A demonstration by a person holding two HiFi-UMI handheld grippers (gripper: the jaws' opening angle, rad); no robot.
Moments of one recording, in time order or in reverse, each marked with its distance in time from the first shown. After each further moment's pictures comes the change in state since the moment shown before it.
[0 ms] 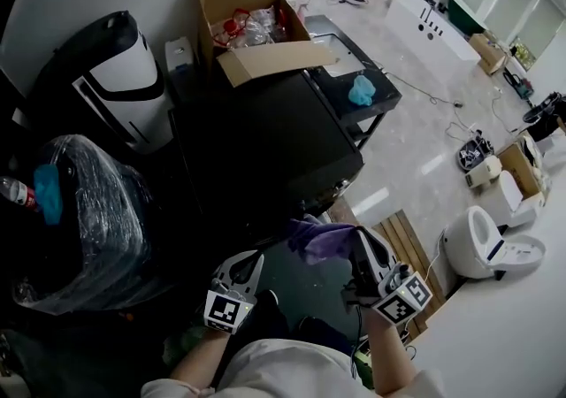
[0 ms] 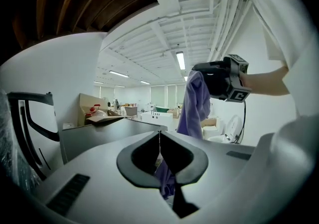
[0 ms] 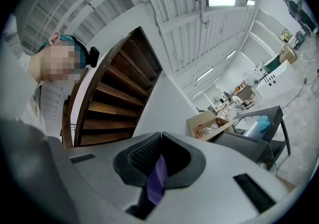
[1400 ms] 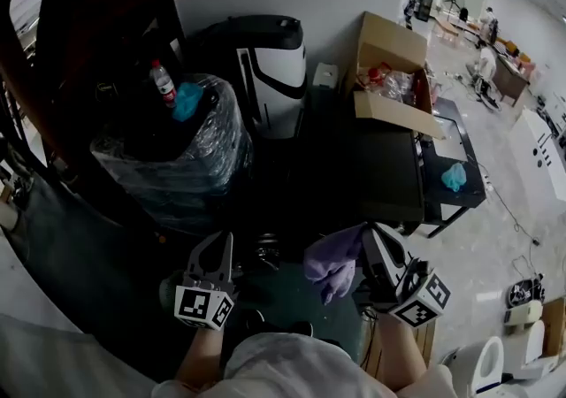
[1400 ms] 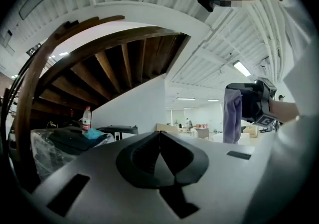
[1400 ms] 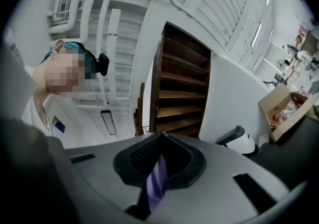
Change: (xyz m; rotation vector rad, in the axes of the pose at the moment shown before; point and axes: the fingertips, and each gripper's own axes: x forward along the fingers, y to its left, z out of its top) left arm -0.244 -0.046 0.150 -0.066 -0.267 0.905; right arm -0.012 0.168 0.077 0.114 0.141 0.774
